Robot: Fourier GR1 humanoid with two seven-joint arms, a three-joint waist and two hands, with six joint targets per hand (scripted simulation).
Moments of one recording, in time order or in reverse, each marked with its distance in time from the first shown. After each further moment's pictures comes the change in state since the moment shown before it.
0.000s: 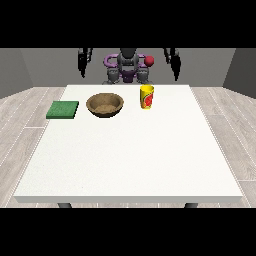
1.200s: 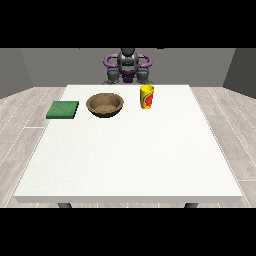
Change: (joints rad) left arm 0.188 -0.113 -0.280 -0.366 0.015 0.192 0.141; right arm 0.259 0.064 -0.030 -0.366 -0.219 0.037 0.213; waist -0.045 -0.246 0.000
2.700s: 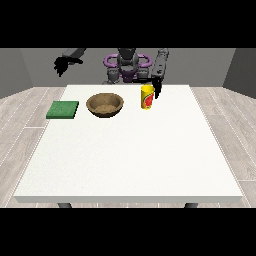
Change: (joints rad) left arm -0.488 0.007 0.253 0.847 0.010 0.097 -0.745; right arm -0.228 -0.159 -0.244 0.452 -0.086 0.310 -0.485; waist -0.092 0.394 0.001
